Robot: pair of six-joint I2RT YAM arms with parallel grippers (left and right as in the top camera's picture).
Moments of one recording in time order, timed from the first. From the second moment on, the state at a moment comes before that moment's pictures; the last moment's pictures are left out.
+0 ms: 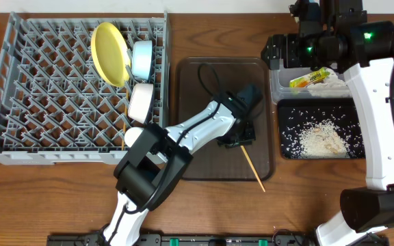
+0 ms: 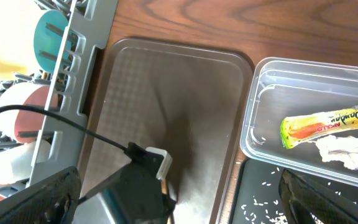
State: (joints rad) left arm -0.75 2.13 1.50 -0.76 0.29 -0.88; right arm 0.17 1.78 2.00 -1.22 -0.26 0.11
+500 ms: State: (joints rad) left arm -0.64 2.14 1.50 -0.79 0.39 -0.87; right arm 0.17 1.78 2.00 -1.22 -0.26 0.11
